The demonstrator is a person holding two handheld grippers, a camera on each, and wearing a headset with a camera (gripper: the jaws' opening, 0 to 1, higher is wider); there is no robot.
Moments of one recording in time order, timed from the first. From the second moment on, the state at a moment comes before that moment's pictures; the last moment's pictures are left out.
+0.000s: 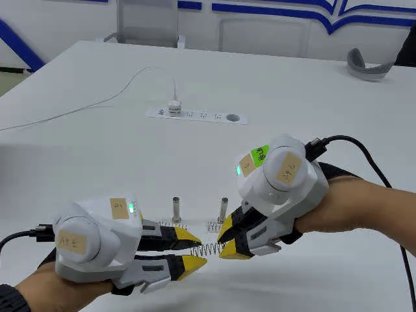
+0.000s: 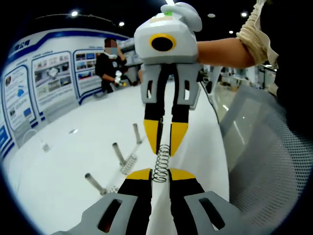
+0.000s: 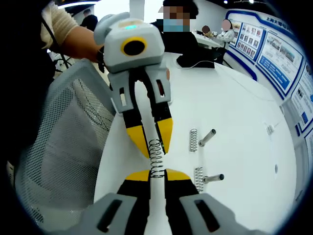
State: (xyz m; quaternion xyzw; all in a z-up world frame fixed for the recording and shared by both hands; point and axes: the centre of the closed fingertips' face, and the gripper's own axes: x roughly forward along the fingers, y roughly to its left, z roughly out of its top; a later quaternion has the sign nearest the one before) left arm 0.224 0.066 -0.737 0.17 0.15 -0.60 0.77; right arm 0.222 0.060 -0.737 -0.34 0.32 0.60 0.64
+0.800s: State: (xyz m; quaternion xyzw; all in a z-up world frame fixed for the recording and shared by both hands) left arm 0.221 0.065 -0.742 0.20 0.15 -0.60 0.76; right arm 0.213 0.087 -0.706 -0.33 0.28 0.62 0.65
